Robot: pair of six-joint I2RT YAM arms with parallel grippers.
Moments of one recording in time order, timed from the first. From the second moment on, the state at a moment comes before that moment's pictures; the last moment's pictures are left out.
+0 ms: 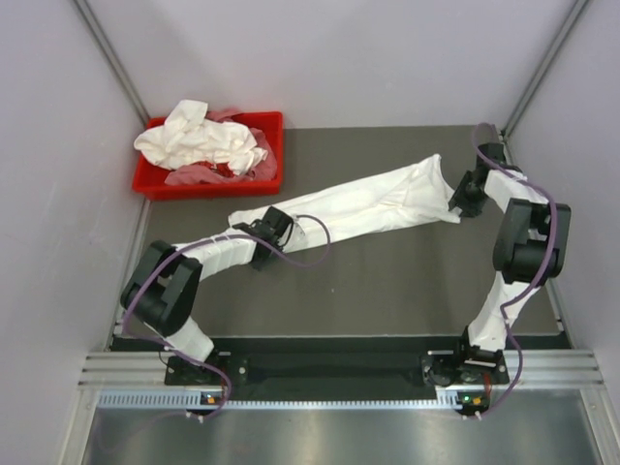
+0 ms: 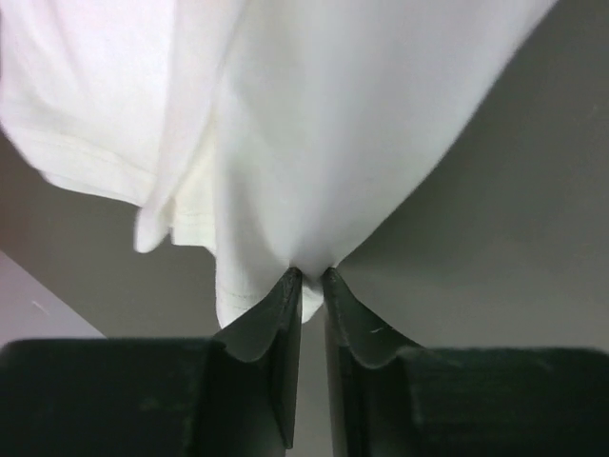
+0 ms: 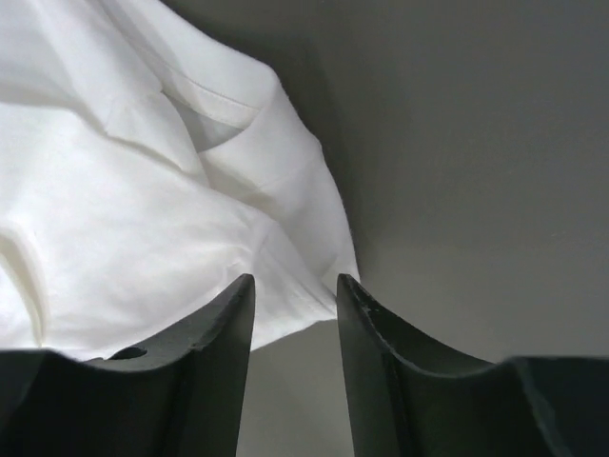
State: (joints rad) left arm -0.54 1.62 0.90 -0.47 -0.35 0.45; right arm -0.15 1.93 1.40 -0.58 -0.02 0.39
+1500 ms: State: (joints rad) left arm -1.15 1.96 1.37 -0.81 0.23 0.36; right arm -0.07 2.64 2.41 -0.56 0.03 0.57
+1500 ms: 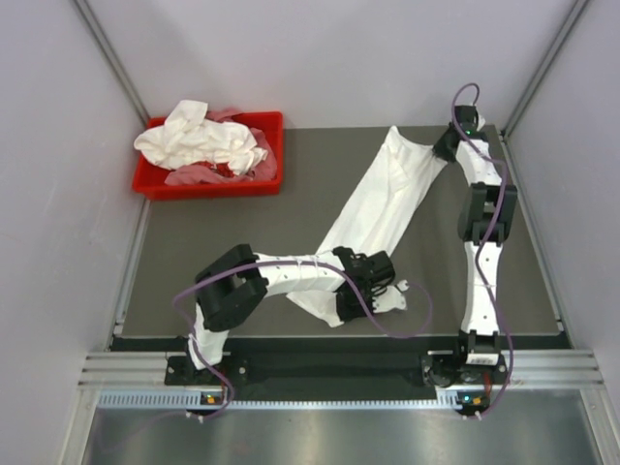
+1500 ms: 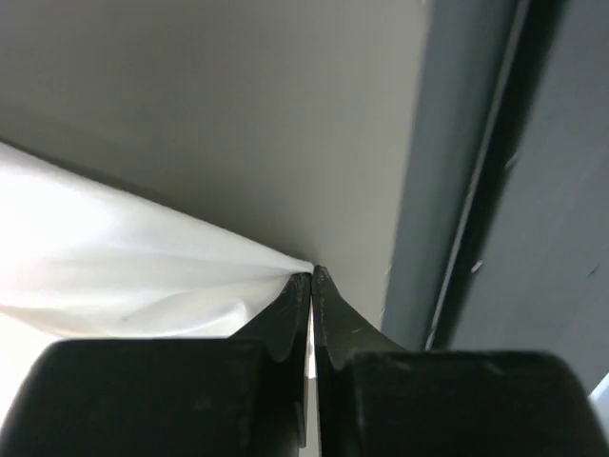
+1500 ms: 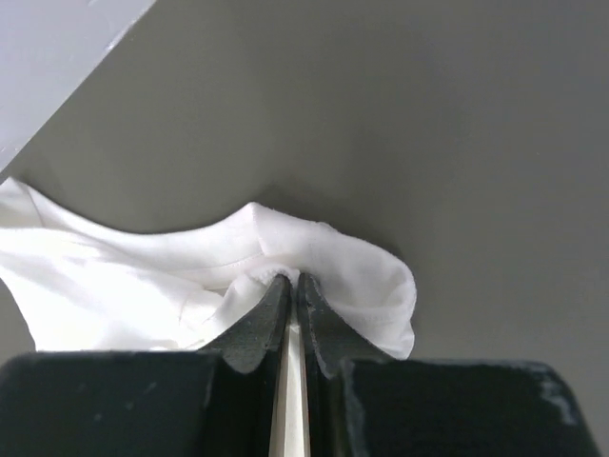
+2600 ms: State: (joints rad) left arm -0.69 1.75 1.22 -0.82 0.29 0.13; right arm -0.15 2.40 2.04 -0.47 -0.05 0.64
